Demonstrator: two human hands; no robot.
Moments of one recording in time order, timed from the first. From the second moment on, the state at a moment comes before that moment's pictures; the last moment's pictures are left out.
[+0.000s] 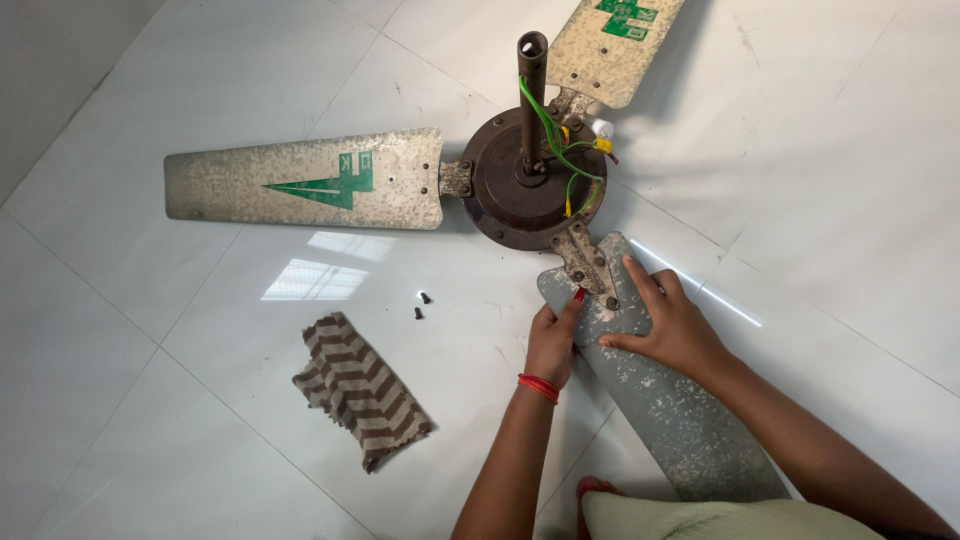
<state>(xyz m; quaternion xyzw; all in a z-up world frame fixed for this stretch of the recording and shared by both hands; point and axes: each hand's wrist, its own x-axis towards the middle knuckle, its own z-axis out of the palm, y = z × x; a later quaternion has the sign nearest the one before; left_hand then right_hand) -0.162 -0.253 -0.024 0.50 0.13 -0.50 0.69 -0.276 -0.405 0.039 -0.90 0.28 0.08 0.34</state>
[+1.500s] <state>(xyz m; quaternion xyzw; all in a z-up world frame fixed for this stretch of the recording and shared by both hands) -0.175 -0.256 -0.020 0.44 0.09 -0.59 0.67 -0.267 -0.420 0.053 -0.89 0.28 0.14 0.33</state>
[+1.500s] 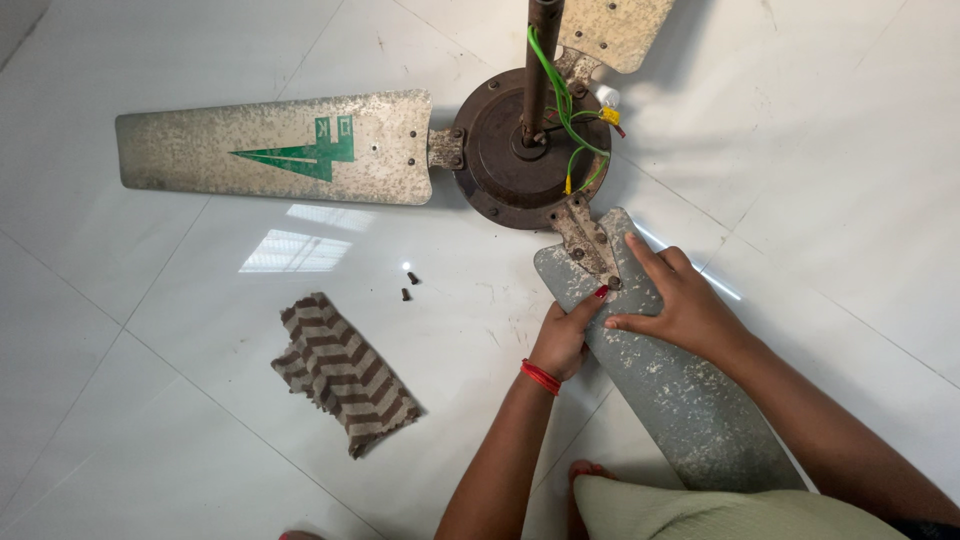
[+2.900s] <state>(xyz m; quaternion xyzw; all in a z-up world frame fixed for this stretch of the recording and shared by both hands) -0.186 -0.252 -0.024 0.45 0.06 -0.57 0.69 -0.139 -0.378 0.142 -0.99 0.02 0.05 0.12</state>
